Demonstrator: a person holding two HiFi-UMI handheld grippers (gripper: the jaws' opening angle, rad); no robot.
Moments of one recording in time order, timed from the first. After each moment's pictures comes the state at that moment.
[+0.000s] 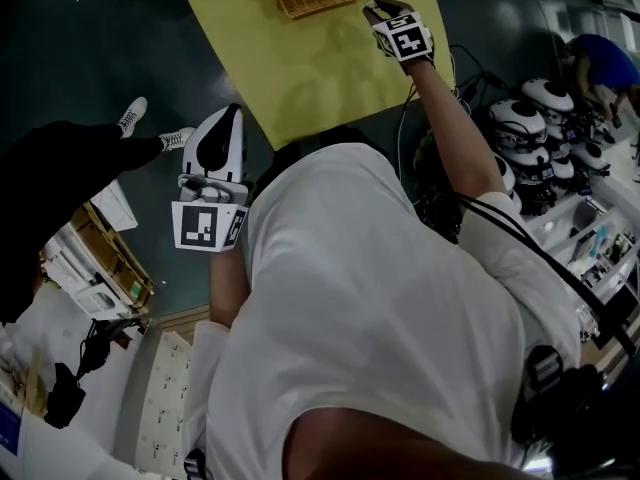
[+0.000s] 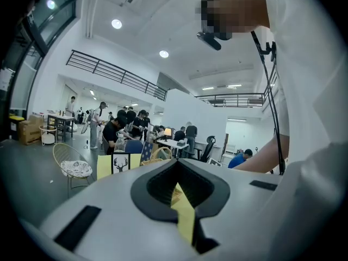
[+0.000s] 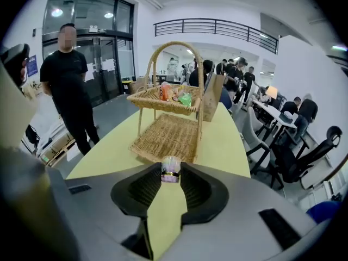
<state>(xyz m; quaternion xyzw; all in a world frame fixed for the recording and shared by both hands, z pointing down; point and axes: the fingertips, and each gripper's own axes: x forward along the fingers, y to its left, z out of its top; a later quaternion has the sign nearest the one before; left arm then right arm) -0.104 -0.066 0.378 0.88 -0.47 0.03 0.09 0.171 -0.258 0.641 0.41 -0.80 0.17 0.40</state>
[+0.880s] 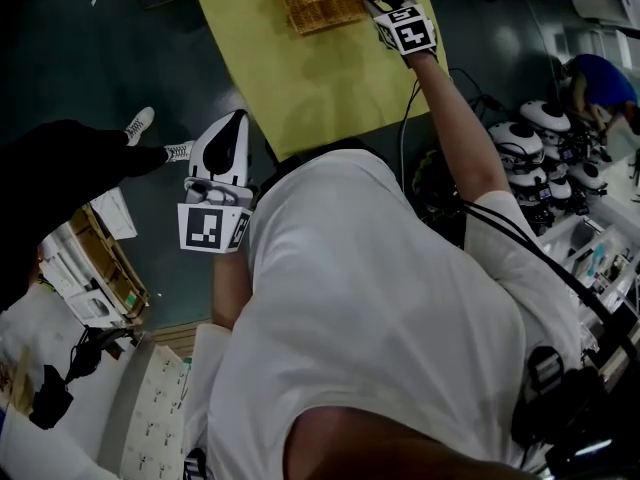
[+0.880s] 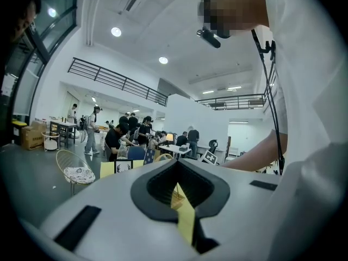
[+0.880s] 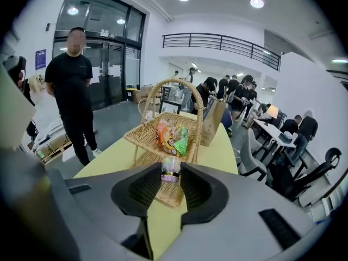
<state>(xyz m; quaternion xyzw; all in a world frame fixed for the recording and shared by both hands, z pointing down) -0.098 -0.059 0.364 0.87 -0.48 0.01 0.06 0.157 -0.310 0.573 0.41 -0.83 0.11 0.37</state>
